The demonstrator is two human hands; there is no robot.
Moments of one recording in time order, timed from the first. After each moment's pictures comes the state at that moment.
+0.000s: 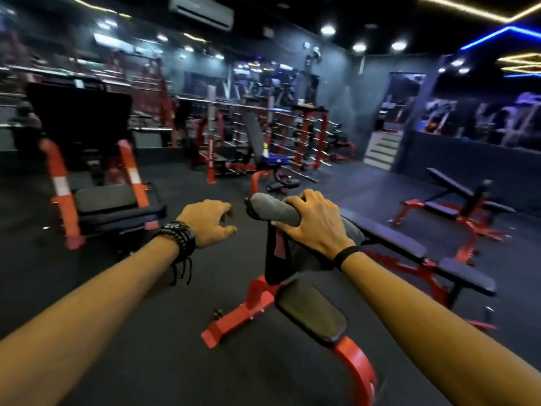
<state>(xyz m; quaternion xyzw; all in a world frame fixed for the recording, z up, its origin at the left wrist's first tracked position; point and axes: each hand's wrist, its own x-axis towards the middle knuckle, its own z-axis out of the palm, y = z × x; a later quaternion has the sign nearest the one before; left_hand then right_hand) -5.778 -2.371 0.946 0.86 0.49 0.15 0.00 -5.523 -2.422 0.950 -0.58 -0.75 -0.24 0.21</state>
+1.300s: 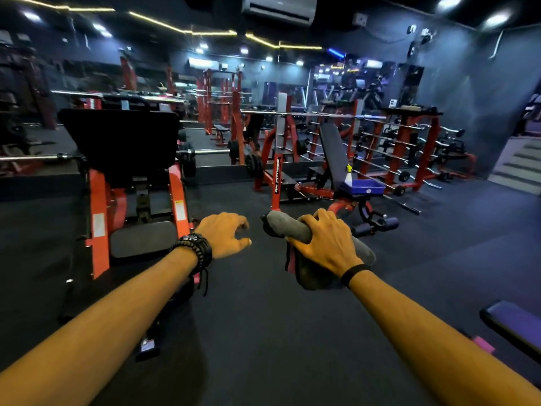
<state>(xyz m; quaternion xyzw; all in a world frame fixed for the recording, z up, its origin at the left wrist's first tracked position) -5.744 -1.512 0.932 0.79 0.60 0.12 -0.02 -5.485 -1.482 0.897 -0.53 -0.79 -0.18 0.23</state>
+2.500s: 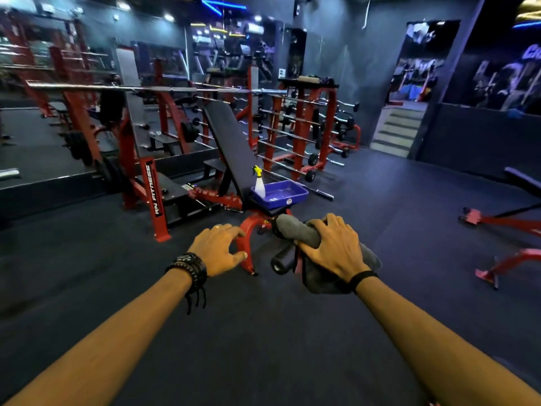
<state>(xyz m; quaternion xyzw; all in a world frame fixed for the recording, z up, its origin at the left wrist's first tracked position) -5.413 -0.639 0.866 0.89 0.43 0.13 0.07 -5.141 -0.727 0.860 -0.72 -0.65 -0.17 0.18</state>
